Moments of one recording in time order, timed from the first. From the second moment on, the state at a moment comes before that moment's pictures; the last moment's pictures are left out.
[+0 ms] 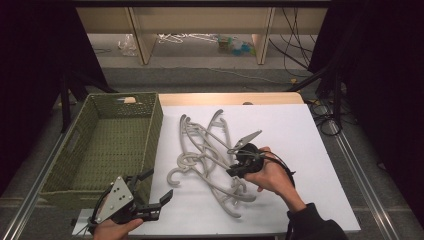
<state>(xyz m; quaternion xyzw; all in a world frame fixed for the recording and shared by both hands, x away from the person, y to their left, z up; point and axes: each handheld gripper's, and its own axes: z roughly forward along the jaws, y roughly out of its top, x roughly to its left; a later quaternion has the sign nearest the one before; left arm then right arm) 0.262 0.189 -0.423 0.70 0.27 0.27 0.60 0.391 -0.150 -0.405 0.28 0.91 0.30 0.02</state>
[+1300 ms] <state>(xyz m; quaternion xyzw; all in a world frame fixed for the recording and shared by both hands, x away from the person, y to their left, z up) 0.373 0.077 -0.438 0.85 0.12 0.29 0.43 0.372 -0.217 -0.384 0.20 0.92 0.33 -0.02</state>
